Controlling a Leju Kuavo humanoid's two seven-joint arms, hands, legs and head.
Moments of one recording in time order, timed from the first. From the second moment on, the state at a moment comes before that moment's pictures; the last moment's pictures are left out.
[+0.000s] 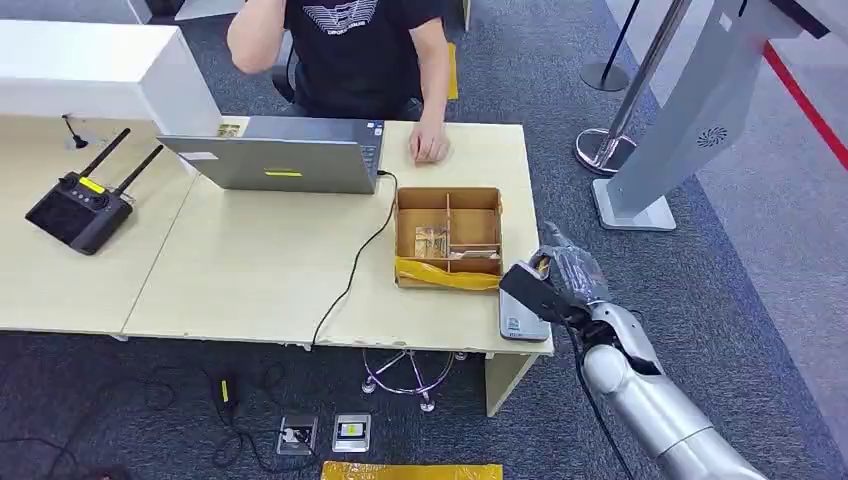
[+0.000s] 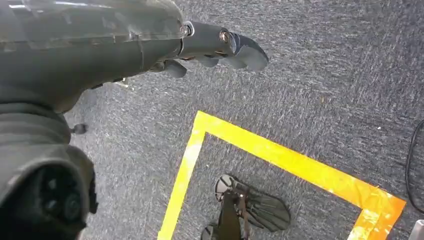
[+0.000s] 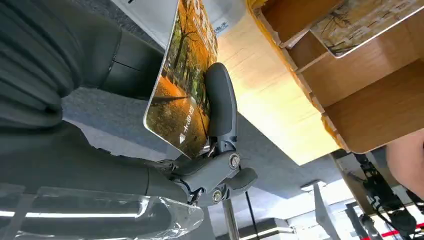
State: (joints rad) left arm -0.19 0.18 -1.20 -0.16 1.37 0.33 -0.14; right arm -0.44 -0.32 0.54 -1.04 0.65 -0.15 -0.03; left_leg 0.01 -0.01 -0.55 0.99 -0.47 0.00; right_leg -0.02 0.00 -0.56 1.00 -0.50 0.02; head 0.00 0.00
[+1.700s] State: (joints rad) left arm -0.19 0.17 -1.18 -0.16 1.39 0.36 -0.11; right arm -0.51 -0.27 0.58 -0.88 0.53 -0.13 -0.02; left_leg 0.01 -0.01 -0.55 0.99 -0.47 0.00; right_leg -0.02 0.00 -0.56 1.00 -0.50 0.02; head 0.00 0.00
